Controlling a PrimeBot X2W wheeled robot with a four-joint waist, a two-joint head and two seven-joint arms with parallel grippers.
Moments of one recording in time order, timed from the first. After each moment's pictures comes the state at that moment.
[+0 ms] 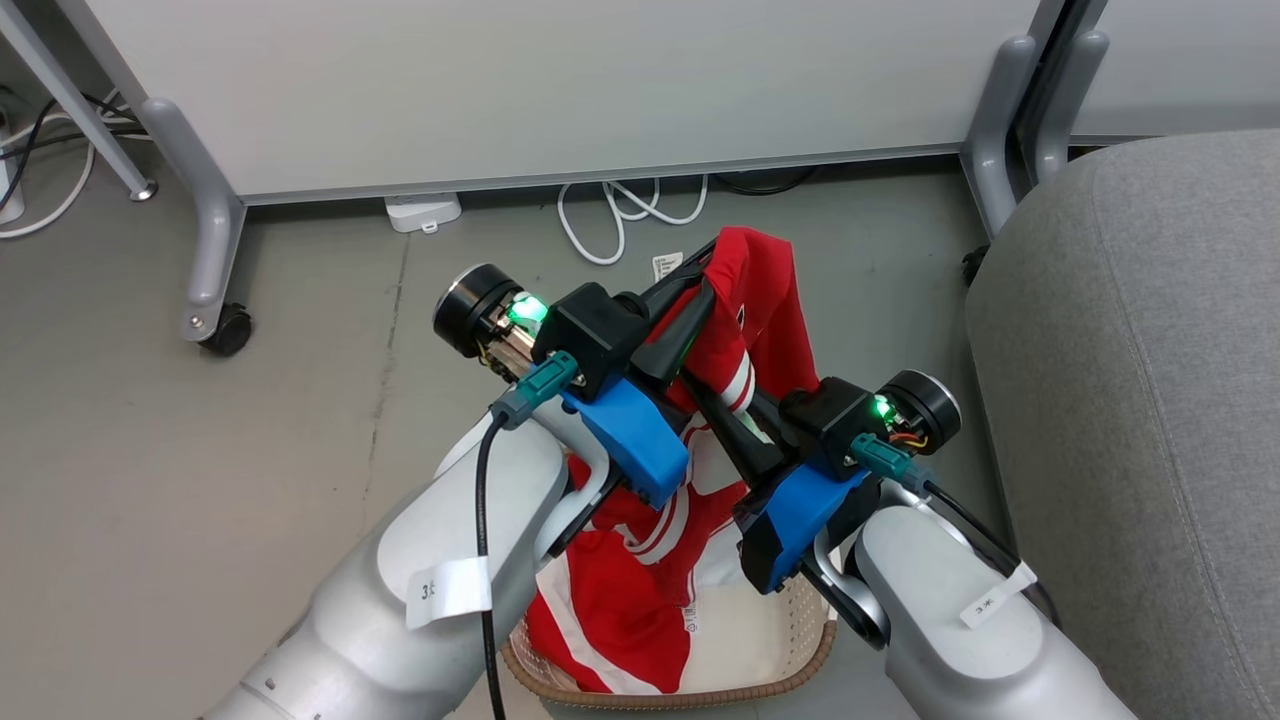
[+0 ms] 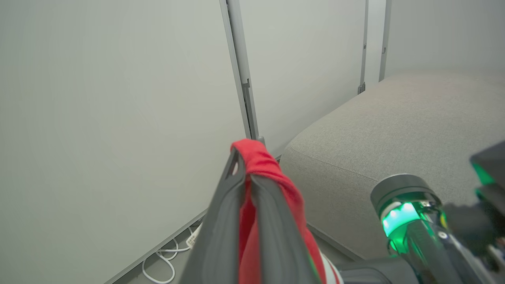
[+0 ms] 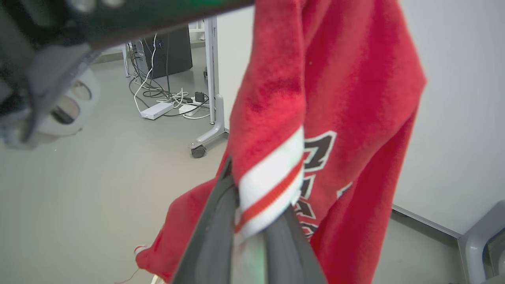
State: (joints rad) left arm -0.77 0.10 -0.82 0.56 -0.44 -0.13 -0.26; right arm -0.60 -0.05 0.56 0.63 0.17 0.13 -0.26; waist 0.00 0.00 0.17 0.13
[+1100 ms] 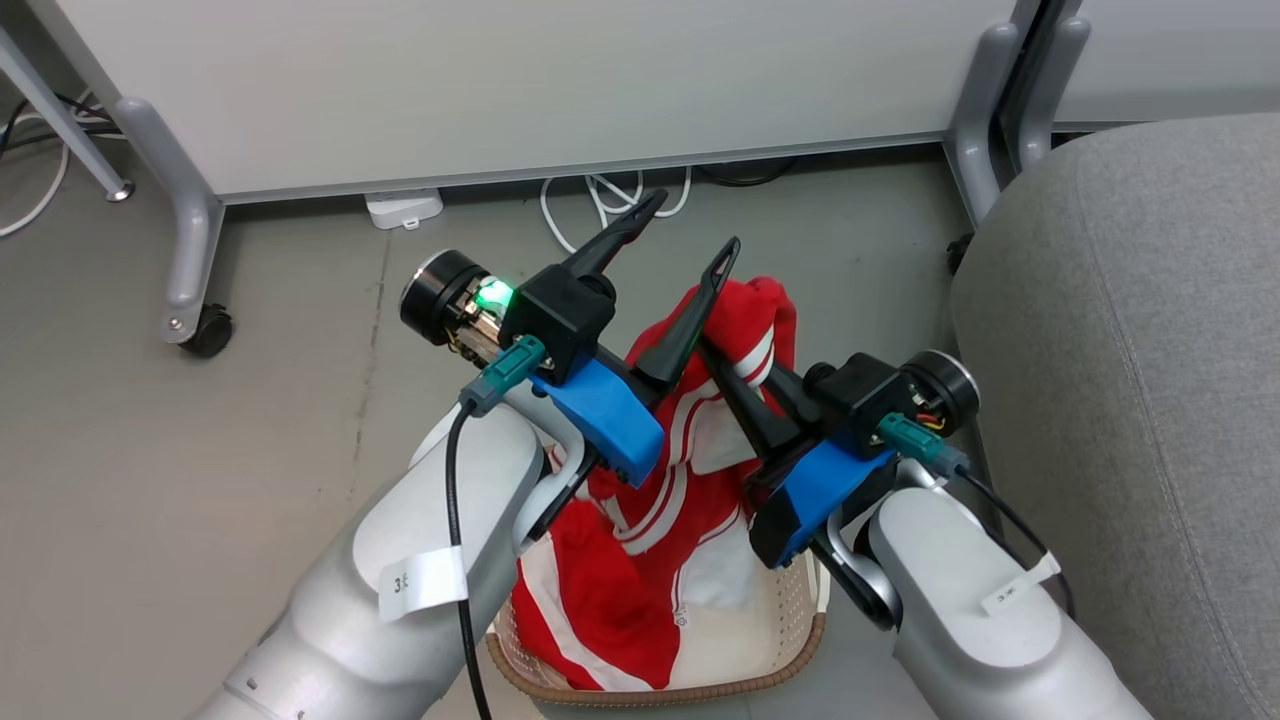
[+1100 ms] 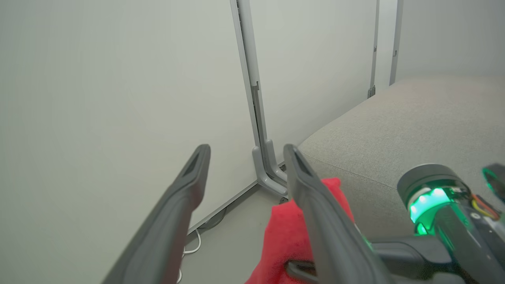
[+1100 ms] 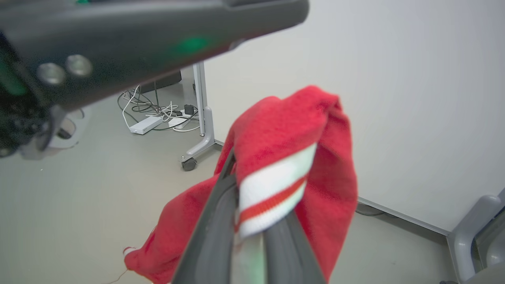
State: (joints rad) left arm -0.76 0.11 -0.75 0.57 -0.40 -0.13 -0.26; right arm -0.60 -0.05 0.52 0.59 0.18 0.13 -0.26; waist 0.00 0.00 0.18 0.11
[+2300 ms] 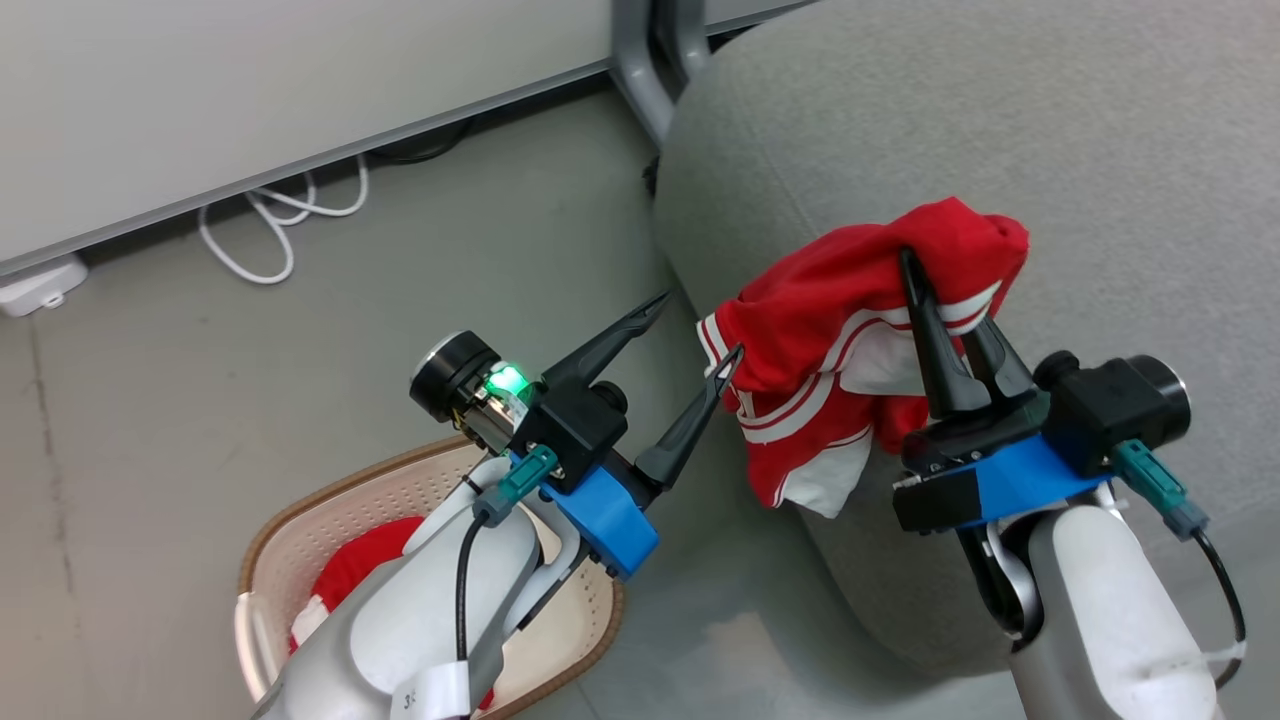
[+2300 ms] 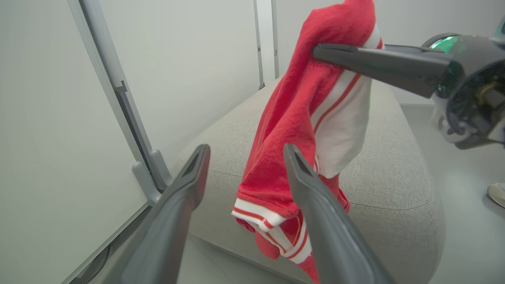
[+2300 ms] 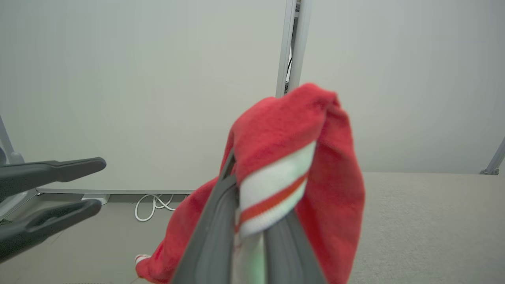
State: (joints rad) left arm -0.62 0.17 -0.79 0.43 -0.32 -0.13 -0.26; right arm -0.40 -0.05 0.13 0.22 0.05 0.13 -0.26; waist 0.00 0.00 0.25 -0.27
